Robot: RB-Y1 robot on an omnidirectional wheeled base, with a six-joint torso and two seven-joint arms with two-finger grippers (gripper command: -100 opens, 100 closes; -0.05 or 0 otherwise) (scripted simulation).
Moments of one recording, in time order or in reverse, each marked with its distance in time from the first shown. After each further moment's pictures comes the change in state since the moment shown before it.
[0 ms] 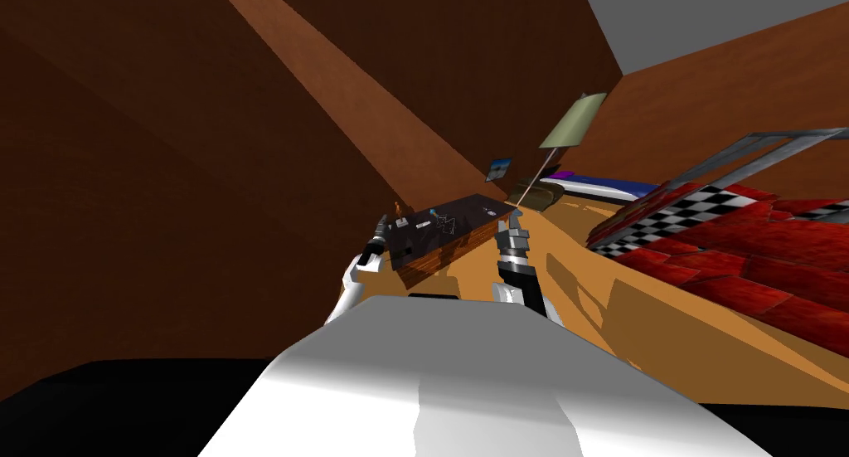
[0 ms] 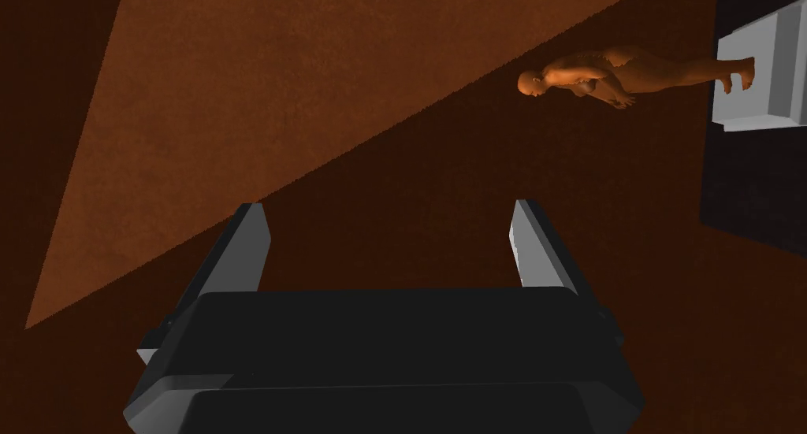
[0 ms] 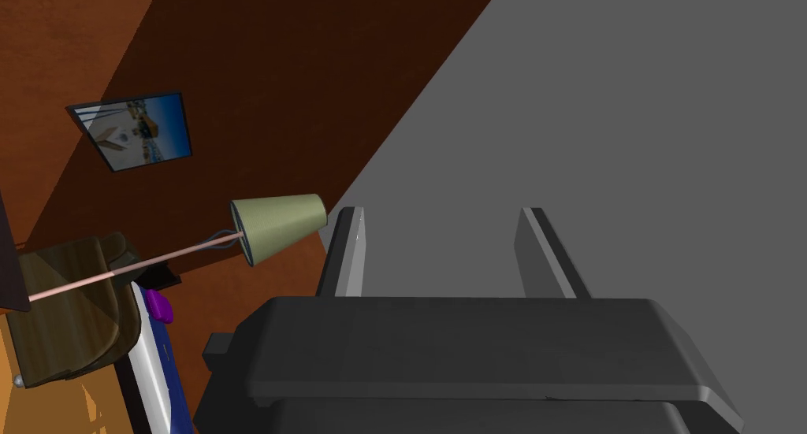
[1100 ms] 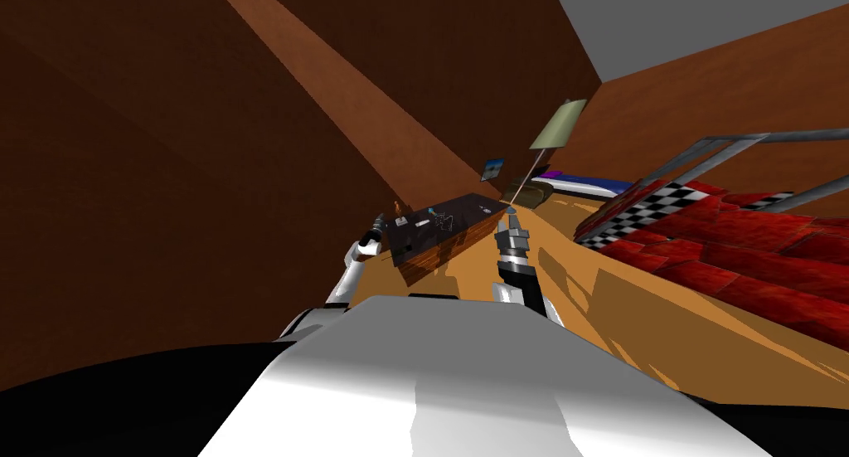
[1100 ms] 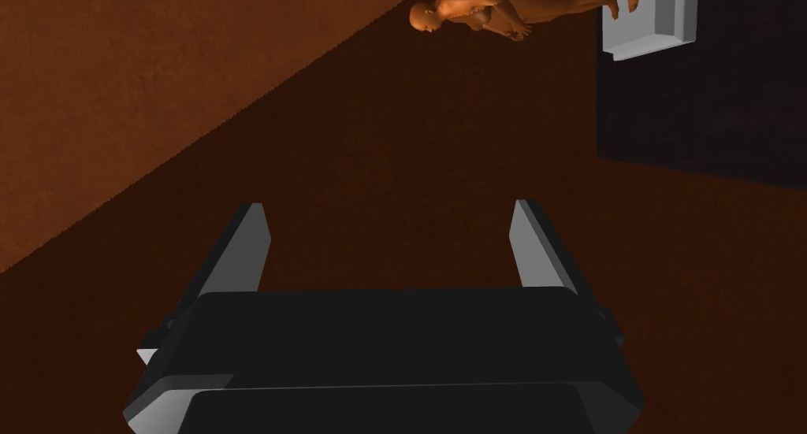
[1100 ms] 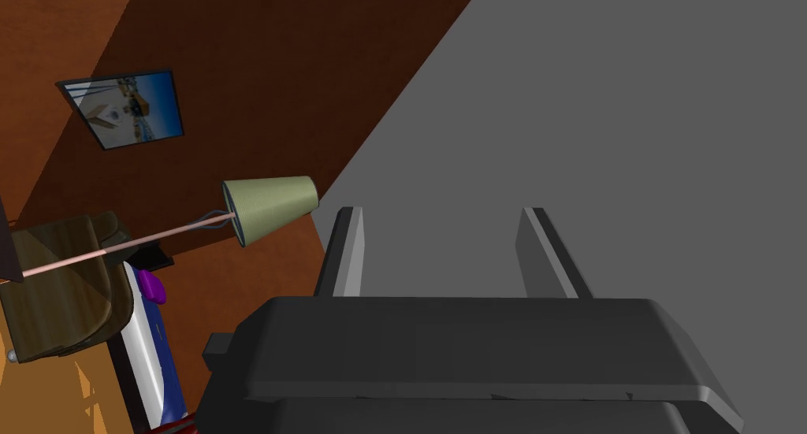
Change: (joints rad) left arm -0.252 0.095 0.066 0.284 0.037 0.237 0.066; right arm 0.000 0.000 0.000 0.000 0.000 0.000 0.000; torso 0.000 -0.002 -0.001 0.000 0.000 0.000
